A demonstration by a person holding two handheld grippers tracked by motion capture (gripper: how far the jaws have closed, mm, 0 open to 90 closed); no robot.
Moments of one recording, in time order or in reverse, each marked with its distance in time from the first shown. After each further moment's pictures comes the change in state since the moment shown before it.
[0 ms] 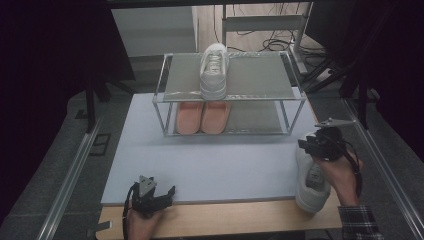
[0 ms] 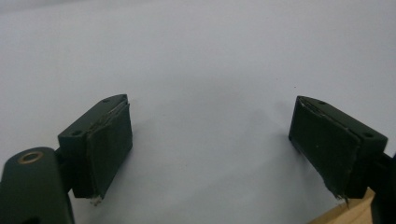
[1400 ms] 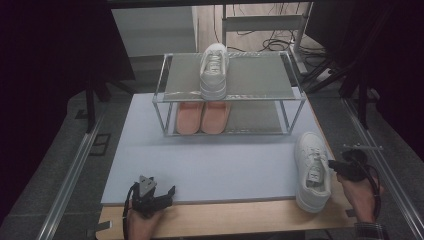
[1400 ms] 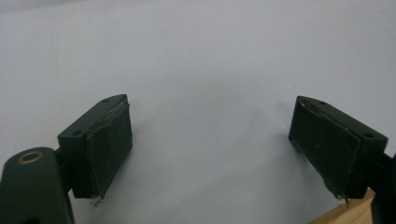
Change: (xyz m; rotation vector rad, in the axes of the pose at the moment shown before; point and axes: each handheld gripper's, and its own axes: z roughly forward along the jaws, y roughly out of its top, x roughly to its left) left arm 0.000 0.000 0.000 0.000 0.002 -0.001; right arm -0.067 -0.090 0.021 0.102 -0.094 0.243
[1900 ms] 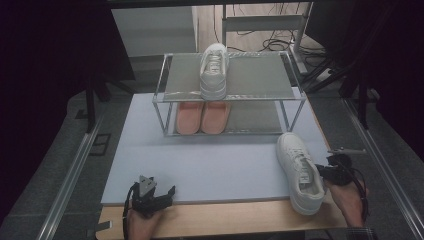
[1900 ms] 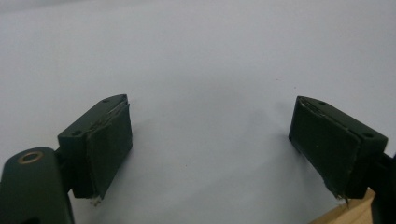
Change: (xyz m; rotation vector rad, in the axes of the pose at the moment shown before) left arm 0.000 0.000 0.000 0.001 0.000 0.000; right arm 0.033 -0.010 0.009 0.020 0.098 -0.060
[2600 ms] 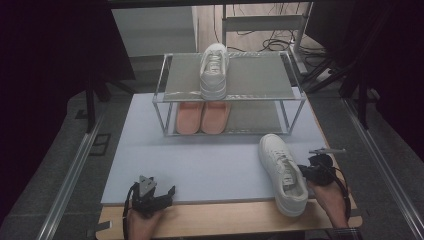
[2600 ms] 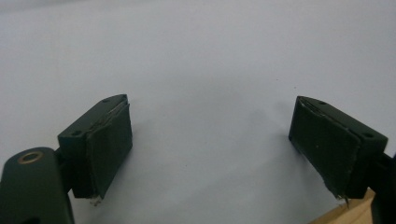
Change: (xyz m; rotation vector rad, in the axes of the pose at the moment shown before) left arm 0.000 0.000 0.000 0.000 0.000 -0.001; right arm 0.049 0.007 0.013 0.010 0.061 -0.053
